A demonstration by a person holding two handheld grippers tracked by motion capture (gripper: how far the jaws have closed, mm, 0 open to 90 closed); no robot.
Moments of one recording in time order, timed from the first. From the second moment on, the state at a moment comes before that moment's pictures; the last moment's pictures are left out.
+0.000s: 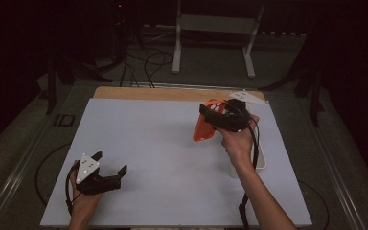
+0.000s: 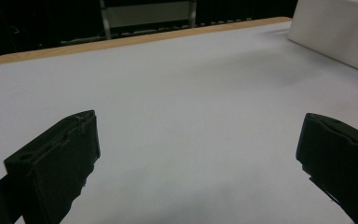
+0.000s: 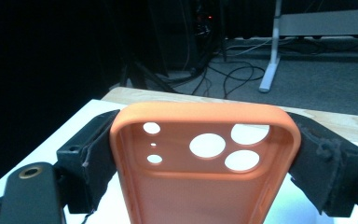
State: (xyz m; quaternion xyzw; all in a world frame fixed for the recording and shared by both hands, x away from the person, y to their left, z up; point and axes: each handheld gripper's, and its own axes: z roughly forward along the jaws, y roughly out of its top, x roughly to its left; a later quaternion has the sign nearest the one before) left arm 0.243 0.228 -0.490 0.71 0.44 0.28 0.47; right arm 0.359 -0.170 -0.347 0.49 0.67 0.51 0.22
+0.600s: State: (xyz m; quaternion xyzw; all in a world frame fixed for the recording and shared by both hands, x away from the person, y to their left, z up) left arm 0.244 0.227 -0.491 0.71 0.44 0.28 0.47; right arm 0.378 -0.184 -0.342 0.51 0.66 0.49 0.24
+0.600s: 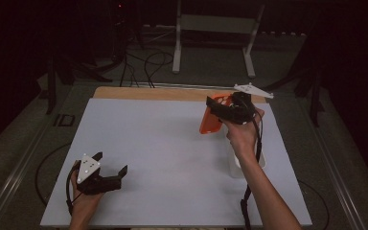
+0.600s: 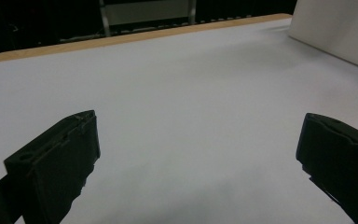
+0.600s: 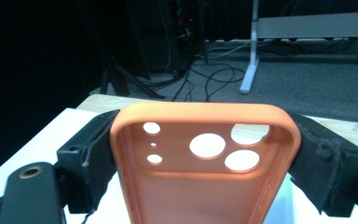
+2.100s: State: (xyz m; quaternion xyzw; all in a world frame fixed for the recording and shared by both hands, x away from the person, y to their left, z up) left arm 0.244 0.225 -0.493 0.71 0.44 0.28 0.46; right arm 0.410 -0.233 -0.332 0.56 0.63 0.44 0.32
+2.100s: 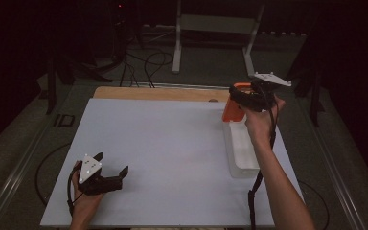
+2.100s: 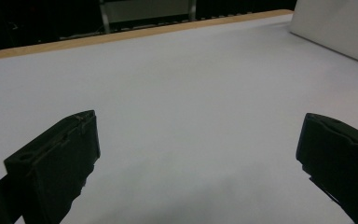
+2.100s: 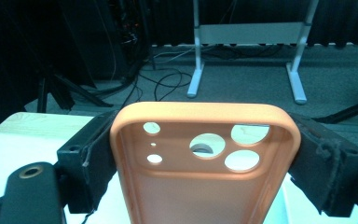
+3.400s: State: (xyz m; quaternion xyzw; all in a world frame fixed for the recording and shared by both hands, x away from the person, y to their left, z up) left arm 0.243 0.227 -0.492 0.71 0.45 0.28 0.47; right arm 0.427 -0.246 -0.350 0.58 0.61 0.41 0.34
